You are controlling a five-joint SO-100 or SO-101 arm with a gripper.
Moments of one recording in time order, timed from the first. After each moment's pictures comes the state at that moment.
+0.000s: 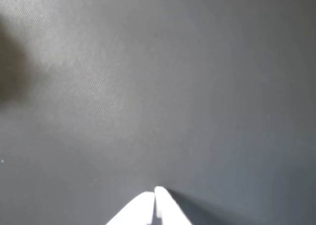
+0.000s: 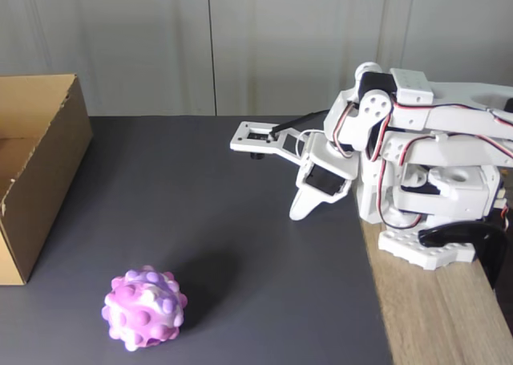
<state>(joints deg) 15.7 179.4 180.2 63.7 172.8</state>
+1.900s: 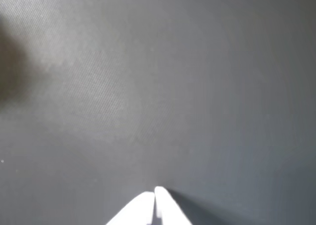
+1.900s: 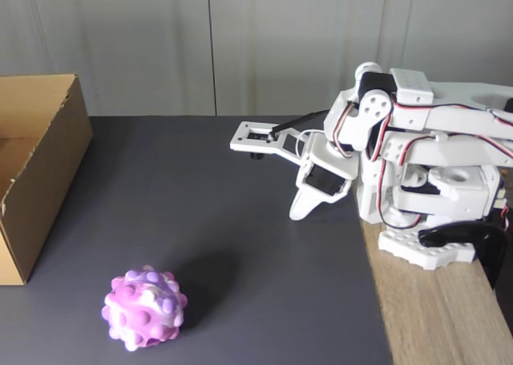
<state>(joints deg) 15.7 179.4 180.2 63.7 172.8</state>
